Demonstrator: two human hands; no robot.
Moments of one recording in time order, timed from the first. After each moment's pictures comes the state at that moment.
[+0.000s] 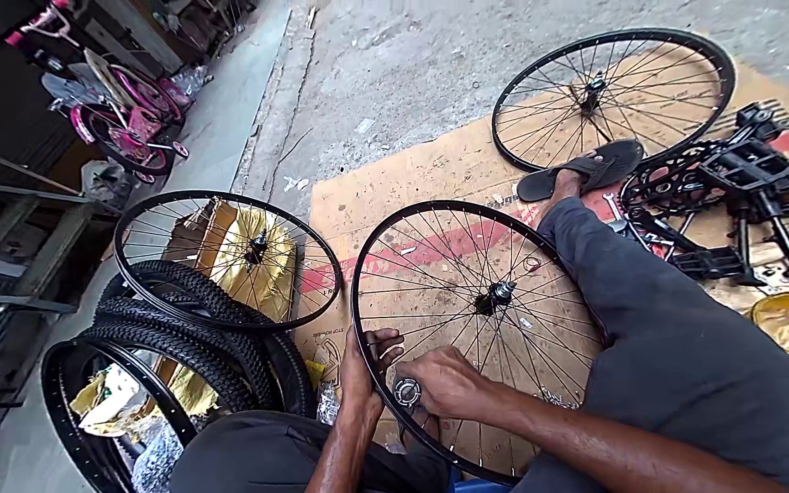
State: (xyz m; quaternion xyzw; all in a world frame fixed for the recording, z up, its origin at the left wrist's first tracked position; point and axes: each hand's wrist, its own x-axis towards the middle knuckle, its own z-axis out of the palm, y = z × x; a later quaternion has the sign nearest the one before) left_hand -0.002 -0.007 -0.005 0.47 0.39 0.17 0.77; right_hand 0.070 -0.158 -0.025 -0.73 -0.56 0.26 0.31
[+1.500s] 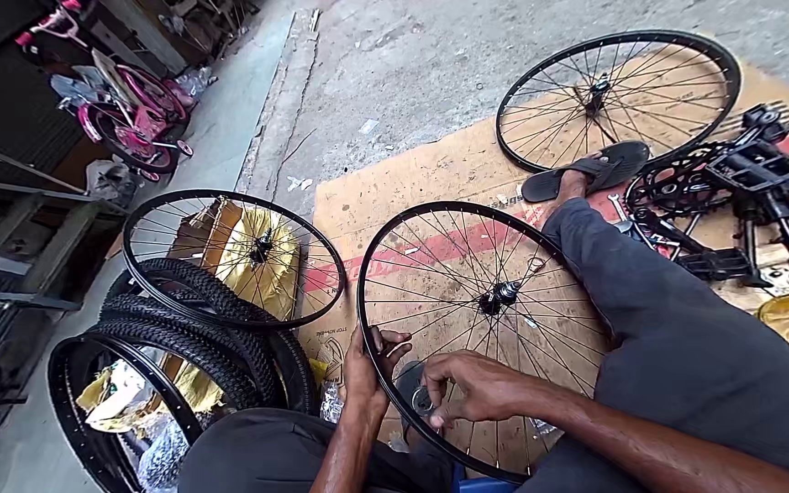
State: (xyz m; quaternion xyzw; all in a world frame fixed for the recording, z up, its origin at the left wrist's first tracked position) left_hand -0.005 -0.004 -0.004 0.42 0.35 0.17 0.82; right_hand 0.084 -0.188 -0.023 -0.64 -0.51 0.40 0.40
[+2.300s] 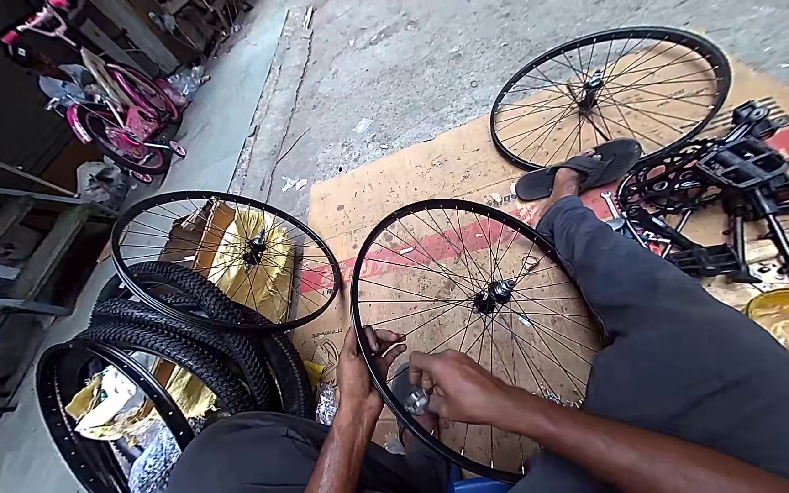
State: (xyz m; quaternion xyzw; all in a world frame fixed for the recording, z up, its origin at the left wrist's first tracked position) left_hand -0.003 -0.006 -0.003 0.42 0.34 0.17 0.82; right_hand 0.069 -0.177 -0.027 -0.71 -0.50 0.33 0.37
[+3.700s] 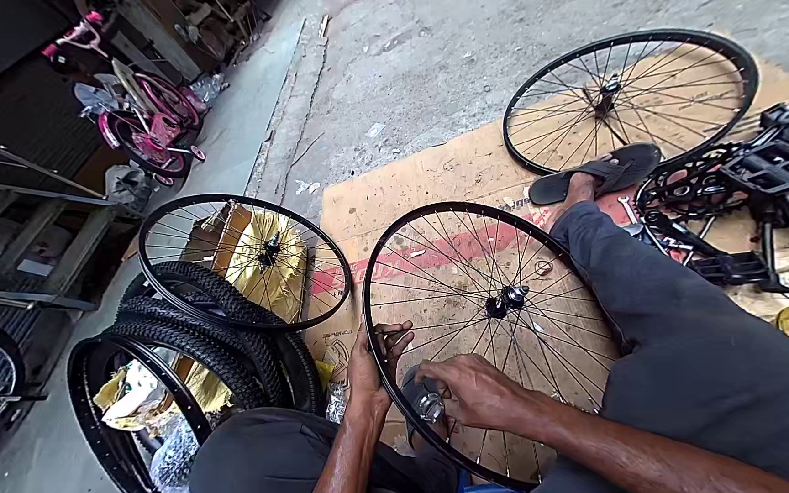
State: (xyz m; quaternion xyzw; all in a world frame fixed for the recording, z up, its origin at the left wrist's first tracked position) left_hand 0.002 0.000 -0.005 0.42 0.34 0.19 0.82; right_hand 0.070 -0.182 -0.030 -0.70 -0.56 0.26 0.37
